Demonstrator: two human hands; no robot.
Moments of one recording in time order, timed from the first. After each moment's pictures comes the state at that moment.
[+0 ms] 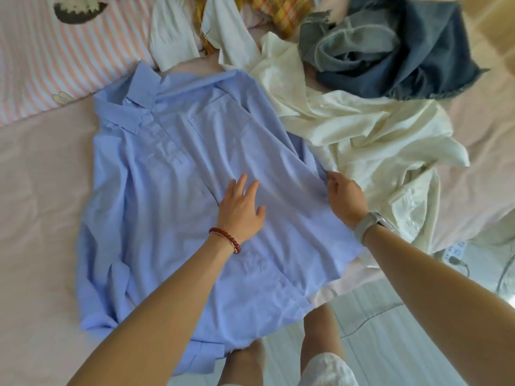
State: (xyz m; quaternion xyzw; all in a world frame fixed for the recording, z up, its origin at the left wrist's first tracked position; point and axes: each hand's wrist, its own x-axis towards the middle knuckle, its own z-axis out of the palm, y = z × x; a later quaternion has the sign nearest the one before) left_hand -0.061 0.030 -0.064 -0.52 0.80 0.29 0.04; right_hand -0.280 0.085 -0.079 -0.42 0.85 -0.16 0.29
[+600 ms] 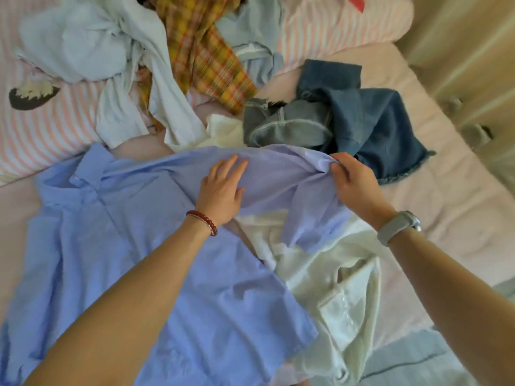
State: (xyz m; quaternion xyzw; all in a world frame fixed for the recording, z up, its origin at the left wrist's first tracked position) left_hand -0.242 -0.125 -0.032 -0.49 0.85 0.20 0.02; right_hand -0.481 -0.042 0.006 -0.49 0.76 -0.30 0.29
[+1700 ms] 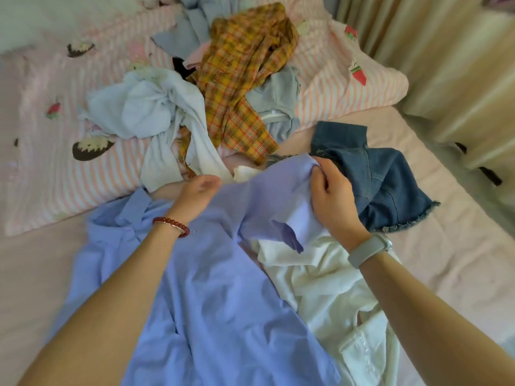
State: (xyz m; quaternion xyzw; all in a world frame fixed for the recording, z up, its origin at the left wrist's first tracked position) left_hand -0.182 -0.202 0.059 -0.62 0.59 0.48 -0.19; right_hand -0.399 -0.098 0.106 -0.47 0.71 -0.45 0.27
